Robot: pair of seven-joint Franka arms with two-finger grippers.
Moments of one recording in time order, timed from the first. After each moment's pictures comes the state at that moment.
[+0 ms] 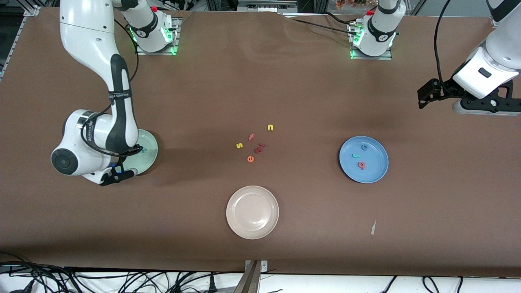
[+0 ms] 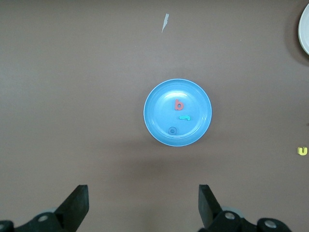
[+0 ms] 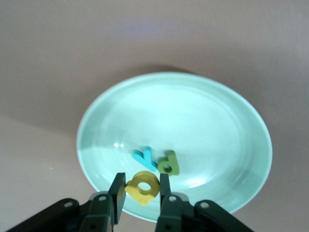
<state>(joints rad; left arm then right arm) -0.06 -0.01 -0.05 -1.65 0.04 1.63 -0.07 0.57 0.73 -0.64 -1.64 0.40 1.84 -0.51</state>
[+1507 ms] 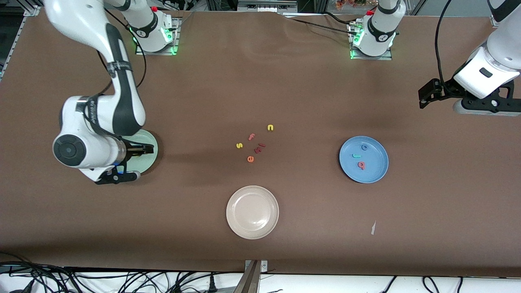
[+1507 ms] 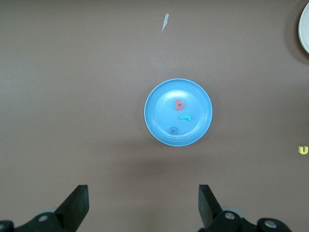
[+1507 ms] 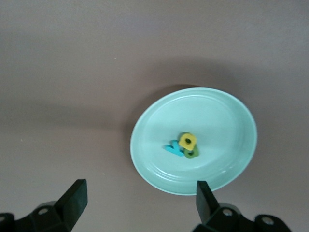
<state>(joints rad) -0.06 -0.01 -0.05 -1.65 0.04 1.63 -0.06 0.38 0.53 -0.29 -1.56 0.11 1.80 -0.07</state>
